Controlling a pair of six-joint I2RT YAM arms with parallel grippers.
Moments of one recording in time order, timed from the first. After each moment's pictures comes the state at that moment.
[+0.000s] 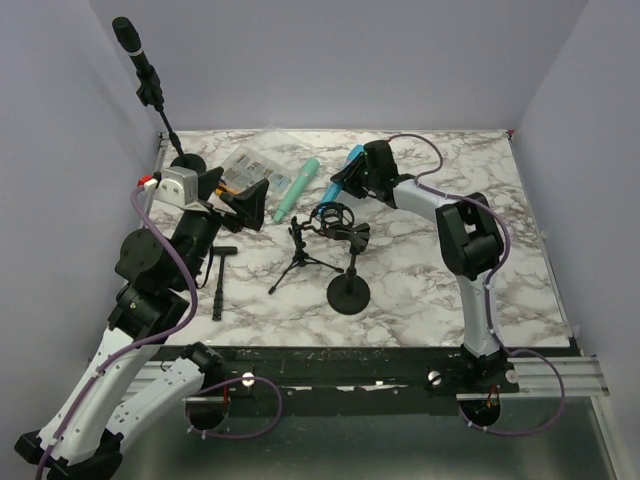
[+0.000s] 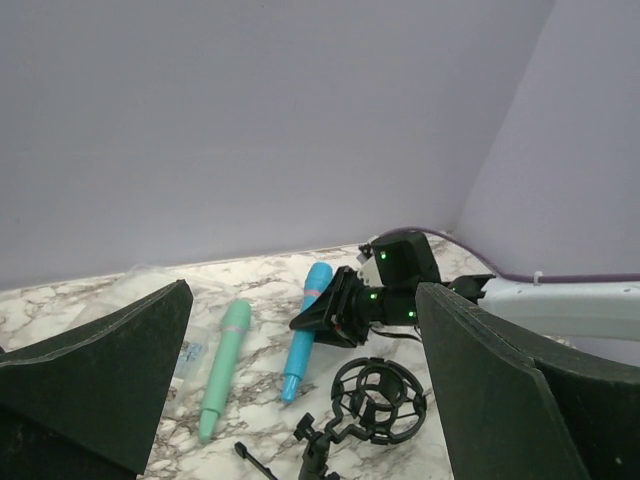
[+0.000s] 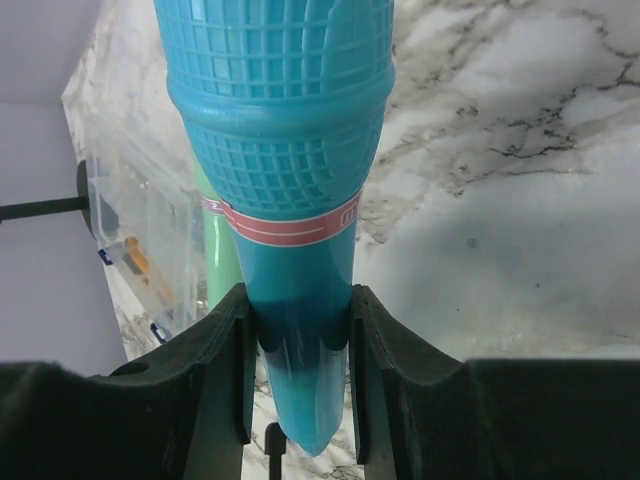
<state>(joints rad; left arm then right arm) -0.56 0.67 0.99 -0.05 -0.15 -0.17 0.44 2.19 1.60 0.01 -0.09 0.98</state>
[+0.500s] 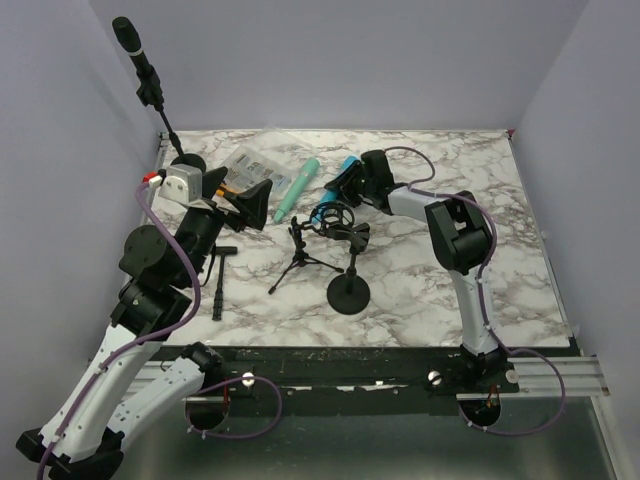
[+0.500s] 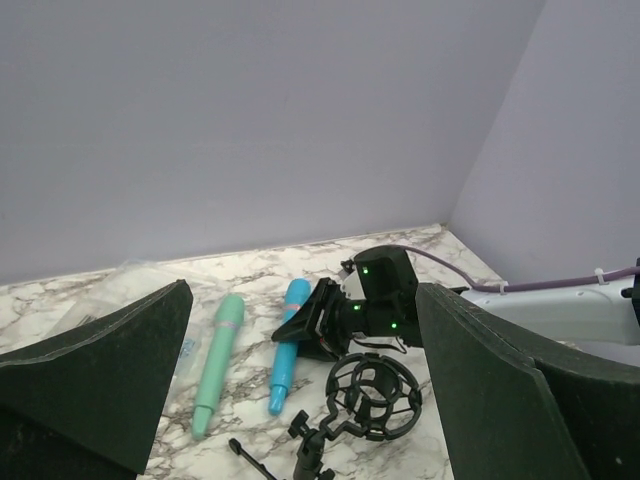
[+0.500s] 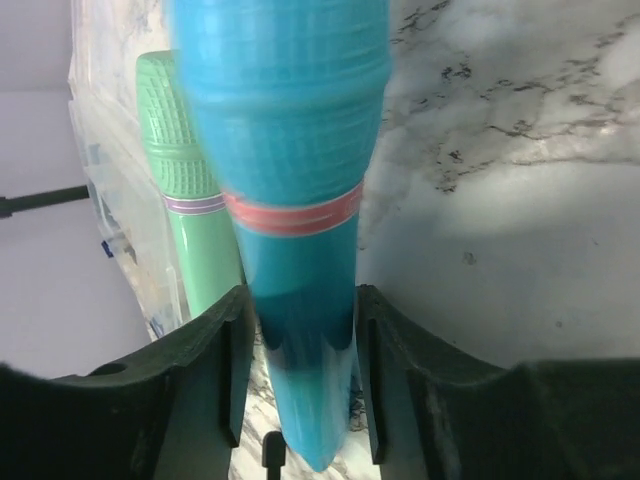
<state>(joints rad) -0.56 0.68 0.99 -0.05 -0.12 -0.18 0.44 2.30 1.58 0.13 -0.19 1.09</state>
